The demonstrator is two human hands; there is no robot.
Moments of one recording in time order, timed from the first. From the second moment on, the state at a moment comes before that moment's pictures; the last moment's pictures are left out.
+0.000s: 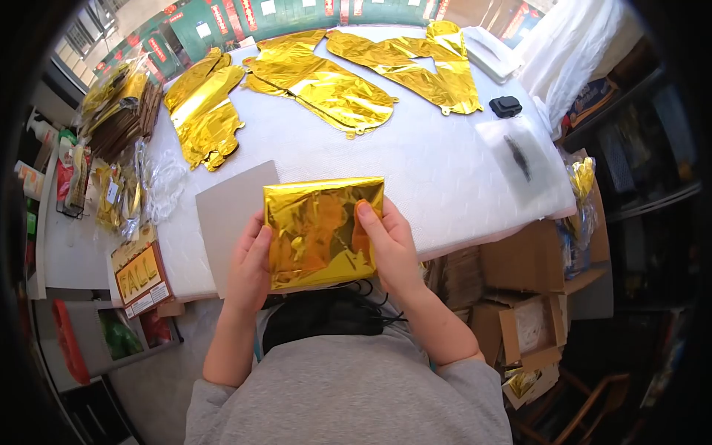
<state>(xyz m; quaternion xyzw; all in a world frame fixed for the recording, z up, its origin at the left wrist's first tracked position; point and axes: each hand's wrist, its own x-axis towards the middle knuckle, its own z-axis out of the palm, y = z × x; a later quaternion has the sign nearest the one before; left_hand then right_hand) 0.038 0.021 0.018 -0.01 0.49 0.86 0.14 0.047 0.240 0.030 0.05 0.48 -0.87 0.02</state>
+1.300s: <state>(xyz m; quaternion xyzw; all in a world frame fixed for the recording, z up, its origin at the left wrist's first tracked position) 0.073 -0.029 0.039 0.24 0.92 0.32 0.00 0.048 0.334 0.027 0.14 0.54 -0.79 -0.24</state>
